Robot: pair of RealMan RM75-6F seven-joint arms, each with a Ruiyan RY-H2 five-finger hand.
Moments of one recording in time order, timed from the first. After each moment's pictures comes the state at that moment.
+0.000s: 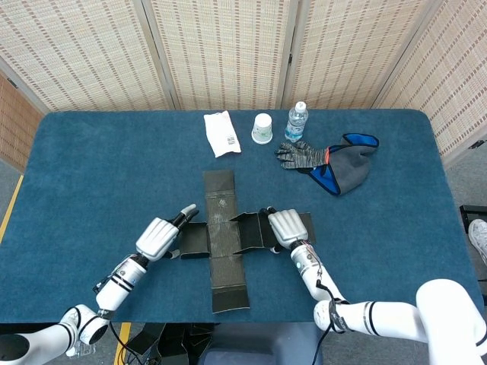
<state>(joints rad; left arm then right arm) -0.63 -1.78 -0.04 -0.93 1.61 1.14 -0.14 0.88 -1.70 0.15 -1.48 -0.67 0.98 -0.67</state>
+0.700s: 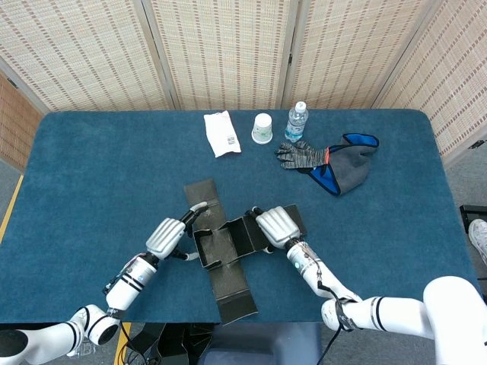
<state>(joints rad) -0.66 -1.75 -0.08 -1.09 1.53 1.09 -0.41 0.90 -1.64 0.13 -1.47 -0.93 0.87 -0.55</state>
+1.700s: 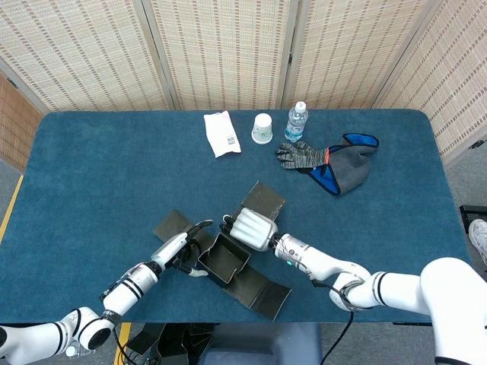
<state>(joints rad) -0.69 -1.62 -0.04 -1.31 1.47 0.87 -0.79 1.06 -1.53 0.05 -1.38 -1.44 0.75 -0.51</state>
